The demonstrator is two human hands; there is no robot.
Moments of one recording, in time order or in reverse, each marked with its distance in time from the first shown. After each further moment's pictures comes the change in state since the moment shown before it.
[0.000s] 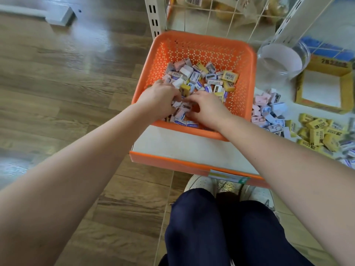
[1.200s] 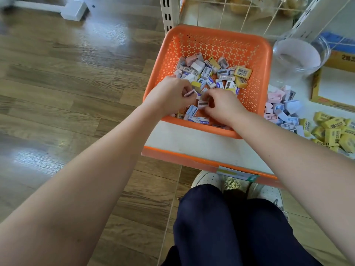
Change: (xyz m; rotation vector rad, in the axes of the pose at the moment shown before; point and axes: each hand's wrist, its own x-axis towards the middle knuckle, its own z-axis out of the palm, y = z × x) left_hand -0.011 0.005 0.002 -0.253 0.205 0.047; right_hand -0.002 0.007 -0.002 -0.065 0.031 0.070
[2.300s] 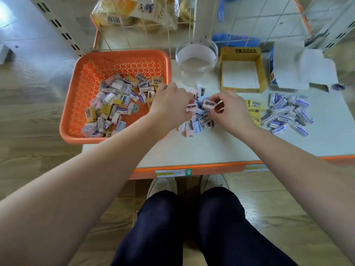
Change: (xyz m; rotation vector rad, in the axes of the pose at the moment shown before) left_hand 0.038 0.174 0.067 0.519 -0.144 0.326; right_hand -0.125 0.143 -0.061 0.200 0.358 0.313
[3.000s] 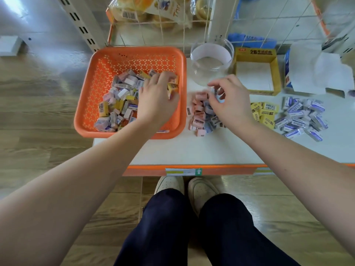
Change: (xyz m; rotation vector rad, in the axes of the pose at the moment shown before) left_hand -0.034 -0.046 0.007 -0.566 0.320 -0.375; right_hand 0.009 -0.047 0.009 0.150 0.208 -0.159
